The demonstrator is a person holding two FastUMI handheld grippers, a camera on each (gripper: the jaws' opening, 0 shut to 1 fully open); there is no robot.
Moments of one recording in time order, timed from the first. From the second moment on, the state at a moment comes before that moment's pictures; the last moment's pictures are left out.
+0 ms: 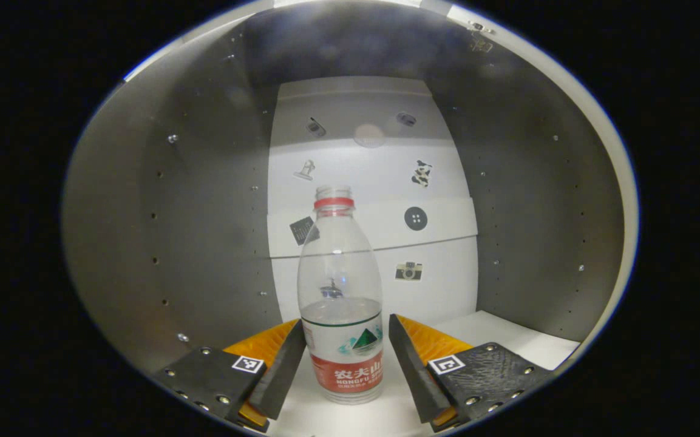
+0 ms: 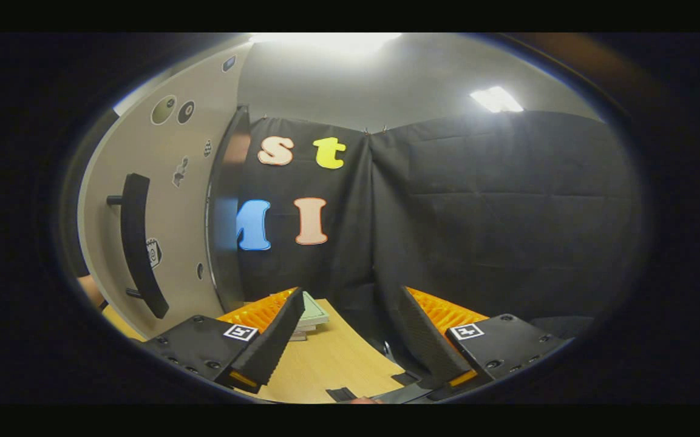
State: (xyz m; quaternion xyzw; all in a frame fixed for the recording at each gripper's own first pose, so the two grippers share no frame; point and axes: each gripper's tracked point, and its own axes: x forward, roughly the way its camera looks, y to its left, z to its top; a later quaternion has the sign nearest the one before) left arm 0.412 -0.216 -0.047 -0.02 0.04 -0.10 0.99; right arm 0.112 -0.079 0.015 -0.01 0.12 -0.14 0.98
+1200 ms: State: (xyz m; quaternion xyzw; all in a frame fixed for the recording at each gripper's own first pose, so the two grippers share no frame) left arm 0.170 -0.085 0.020 -0.02 0.00 -0.03 1.00; right arm 0.076 -0.070 0.014 0.04 0.08 -0.02 1.00
